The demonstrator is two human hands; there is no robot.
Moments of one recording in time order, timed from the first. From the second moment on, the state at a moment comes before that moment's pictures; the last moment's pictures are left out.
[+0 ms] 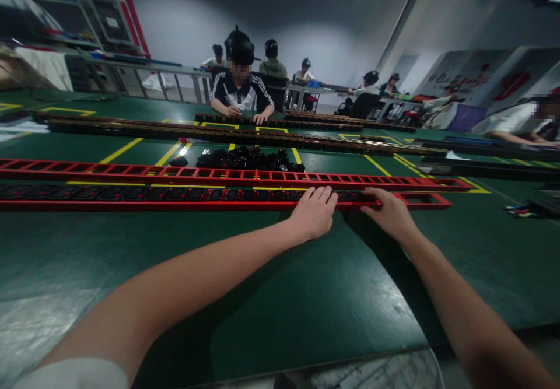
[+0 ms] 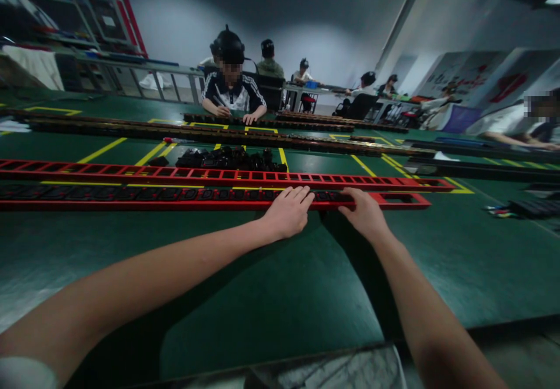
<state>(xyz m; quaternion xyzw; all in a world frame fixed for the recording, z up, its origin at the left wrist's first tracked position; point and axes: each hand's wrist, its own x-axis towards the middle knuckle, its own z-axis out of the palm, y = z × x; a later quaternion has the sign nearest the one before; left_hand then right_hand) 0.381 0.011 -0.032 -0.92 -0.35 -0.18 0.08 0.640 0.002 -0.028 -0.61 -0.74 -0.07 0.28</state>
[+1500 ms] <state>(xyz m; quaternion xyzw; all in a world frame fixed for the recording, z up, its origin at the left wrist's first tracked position) 0.383 0.013 -0.036 -0.91 -0.34 -0.21 0.08 0.618 0.001 -0.028 -0.55 -0.78 -0.14 0.27</state>
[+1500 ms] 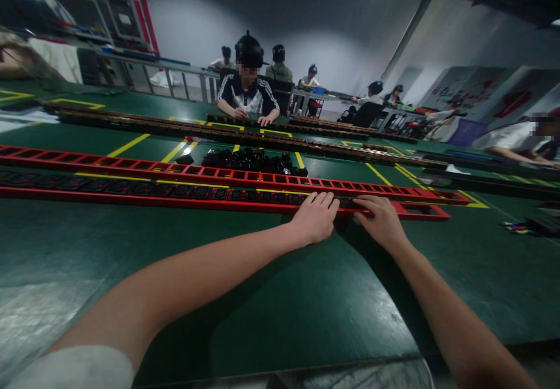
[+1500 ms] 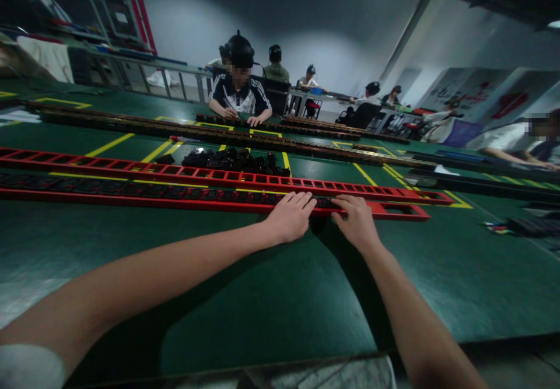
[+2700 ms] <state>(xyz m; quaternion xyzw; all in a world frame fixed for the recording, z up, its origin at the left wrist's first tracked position) 0.384 0.013 -0.036 -0.91 -0.34 -0.22 0.07 0.594 -0.007 -0.031 -0.55 -0.78 -0.17 0.24</state>
